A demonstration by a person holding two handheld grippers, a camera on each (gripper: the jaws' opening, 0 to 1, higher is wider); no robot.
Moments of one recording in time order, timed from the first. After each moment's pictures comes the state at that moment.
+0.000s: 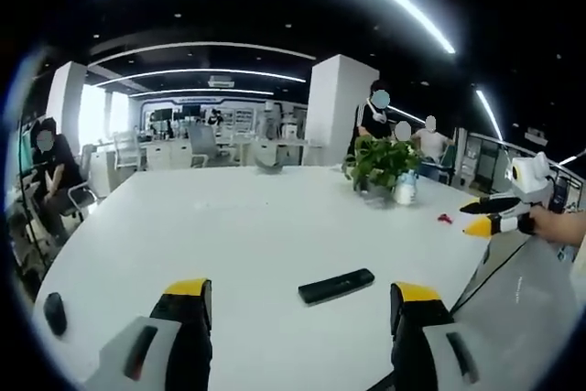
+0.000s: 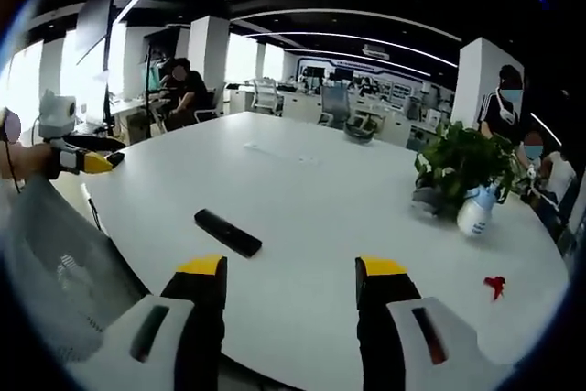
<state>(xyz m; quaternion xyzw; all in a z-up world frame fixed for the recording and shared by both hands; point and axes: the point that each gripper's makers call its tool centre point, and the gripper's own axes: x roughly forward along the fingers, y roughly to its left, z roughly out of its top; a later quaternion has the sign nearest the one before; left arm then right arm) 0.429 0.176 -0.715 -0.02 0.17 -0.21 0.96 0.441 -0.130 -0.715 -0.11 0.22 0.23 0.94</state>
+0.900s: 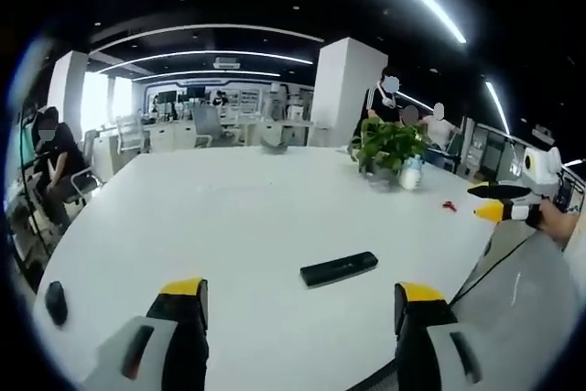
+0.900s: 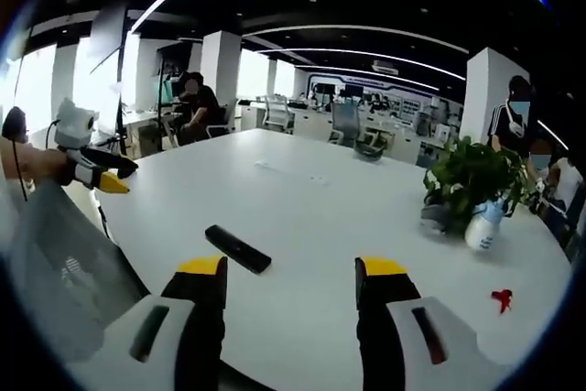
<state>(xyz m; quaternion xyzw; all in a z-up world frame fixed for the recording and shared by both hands) 0.425 0.168 -0.731 -0.01 0.23 -0.21 0.95 0.441 -0.127 -0.700 -0.10 0.18 0.26 0.94</state>
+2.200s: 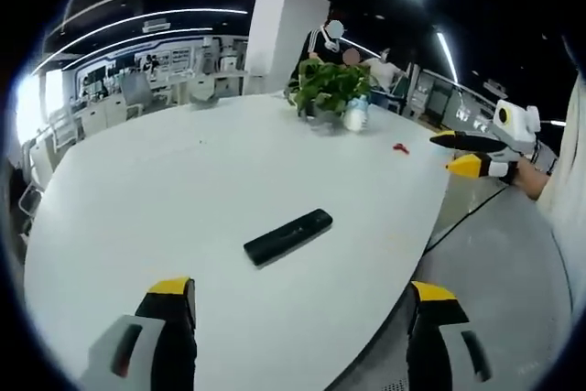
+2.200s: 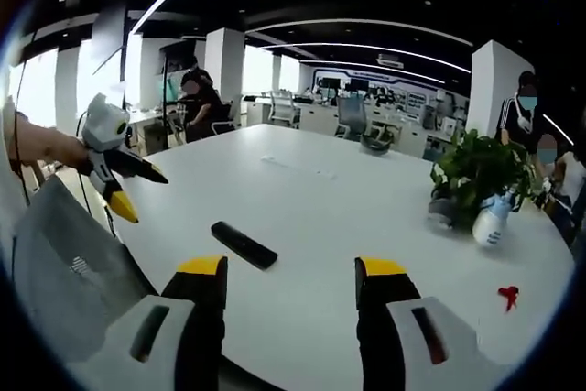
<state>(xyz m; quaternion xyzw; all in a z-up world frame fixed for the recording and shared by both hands) 0.440 0.113 -0.768 0.05 0.34 -0.36 0.87 0.441 -0.125 -0.706 -0.09 0.19 0.27 0.94</state>
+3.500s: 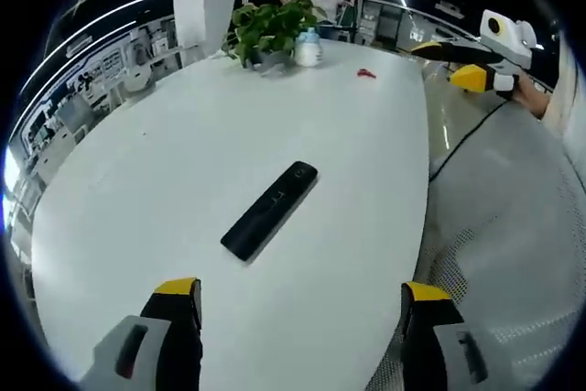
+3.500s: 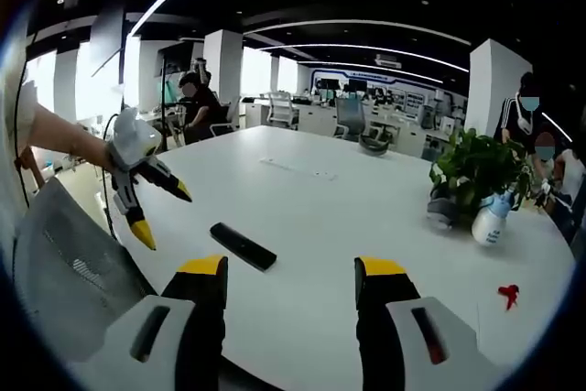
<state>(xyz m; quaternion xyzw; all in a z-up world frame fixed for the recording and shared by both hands) 0.456 0.099 -0.819 0.20 0.40 -0.44 0.78 0.441 -0.125 -0.706 -0.09 0.19 0.27 0.94</state>
